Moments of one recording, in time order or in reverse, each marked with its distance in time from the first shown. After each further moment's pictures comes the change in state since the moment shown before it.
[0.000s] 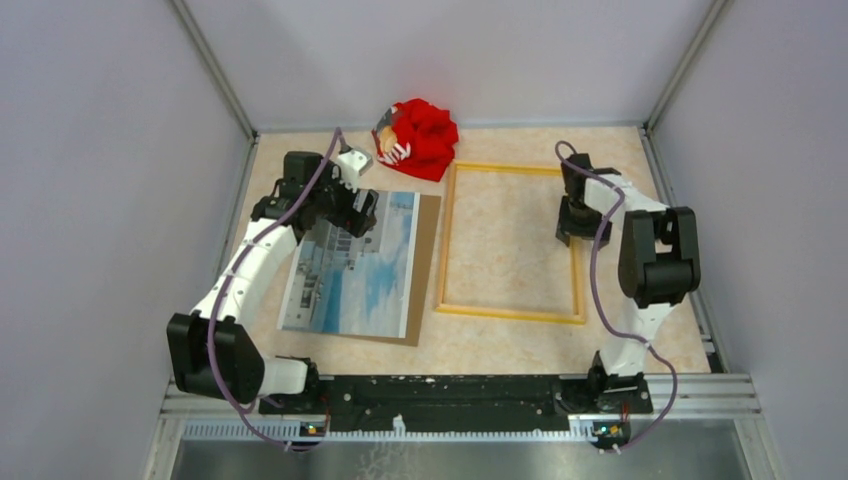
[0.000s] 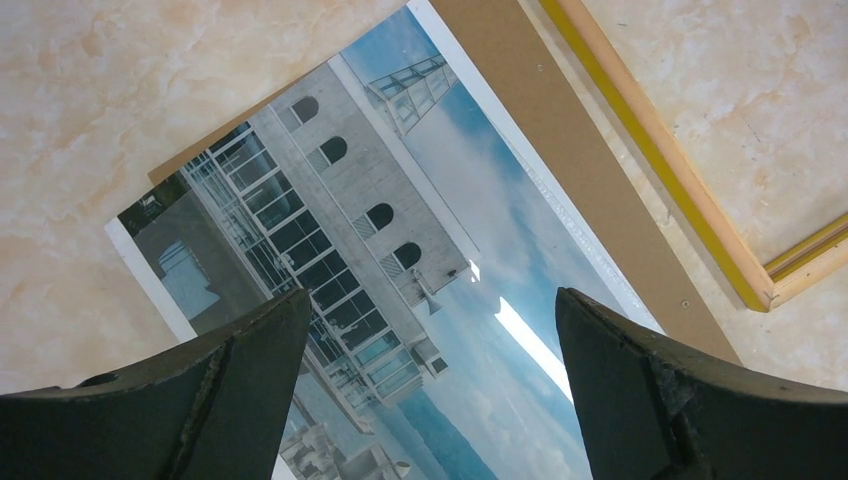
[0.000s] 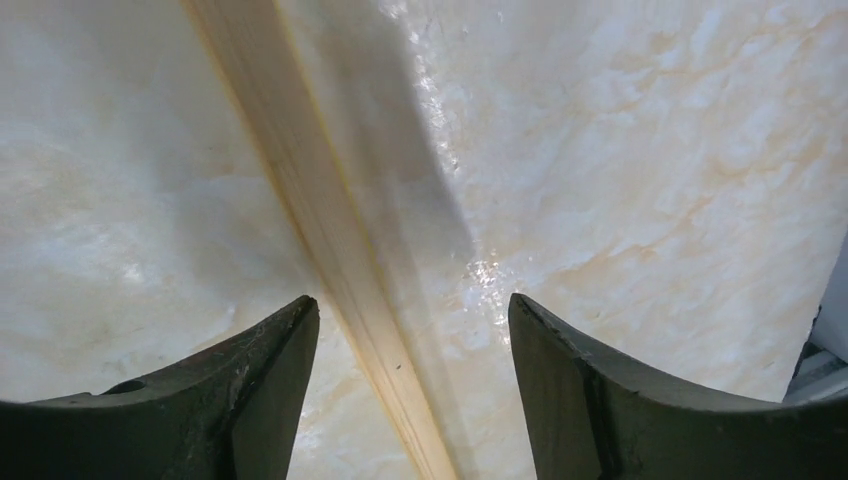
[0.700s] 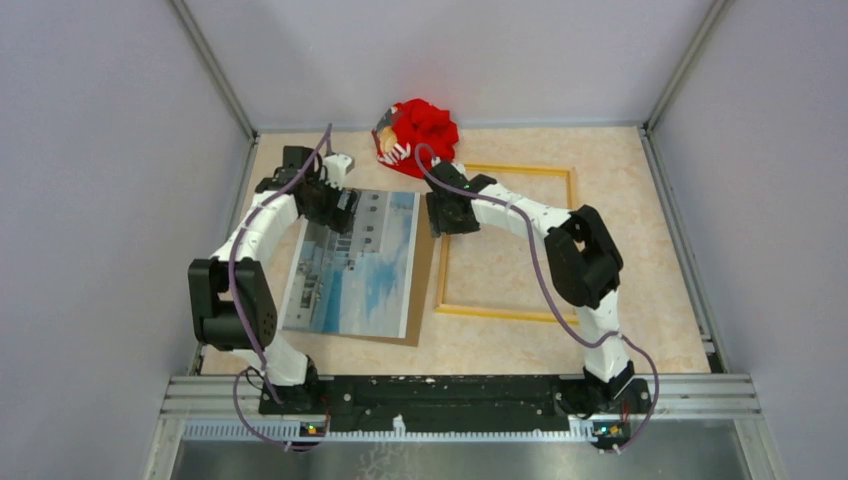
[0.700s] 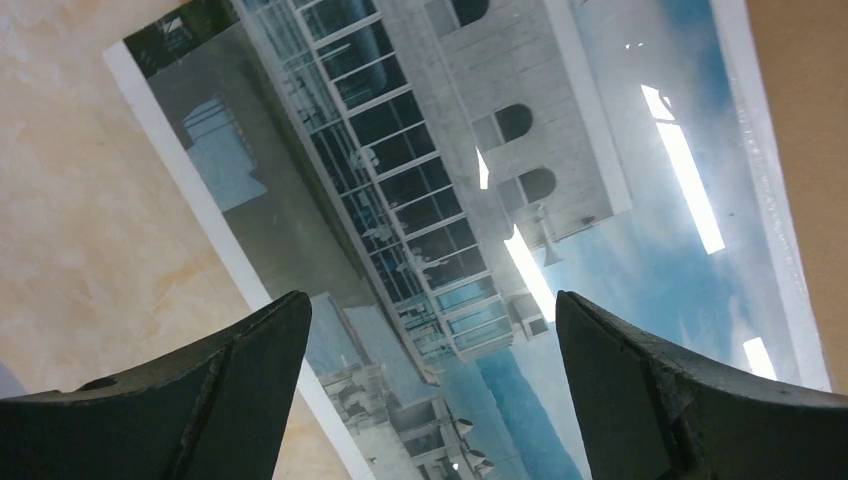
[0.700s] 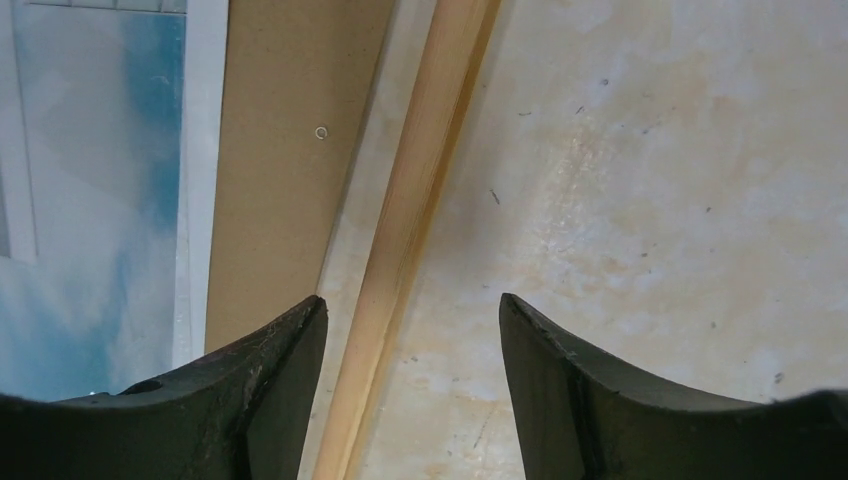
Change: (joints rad) left arm 0.116 0.262 0.100 -0.097 -0.156 0.010; right arm 0.632 0.188 0.382 0.138 -0.121 0.145
